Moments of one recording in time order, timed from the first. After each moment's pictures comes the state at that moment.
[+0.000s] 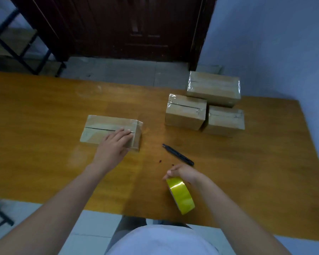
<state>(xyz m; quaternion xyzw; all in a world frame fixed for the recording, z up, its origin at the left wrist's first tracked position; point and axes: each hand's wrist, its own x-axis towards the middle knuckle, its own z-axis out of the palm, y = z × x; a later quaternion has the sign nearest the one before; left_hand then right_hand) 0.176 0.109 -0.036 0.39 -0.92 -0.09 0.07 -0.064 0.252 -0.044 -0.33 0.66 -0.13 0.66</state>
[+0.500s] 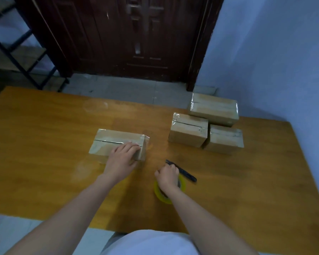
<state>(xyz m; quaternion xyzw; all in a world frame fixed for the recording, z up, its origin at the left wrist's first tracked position) 0.168 0.103 -0.029 0.42 -0.90 -0.14 0.08 0.011 0.194 -0.067 -0.47 0.83 -0.03 0.30</state>
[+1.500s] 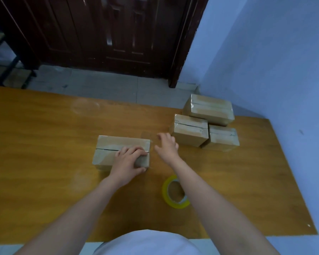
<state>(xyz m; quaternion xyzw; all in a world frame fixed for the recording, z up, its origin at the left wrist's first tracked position) 0.182 0.072 -0.034 0.37 -0.88 -0.28 0.08 0.009 0.104 -0.014 -0.45 0.84 -0.14 0.27</state>
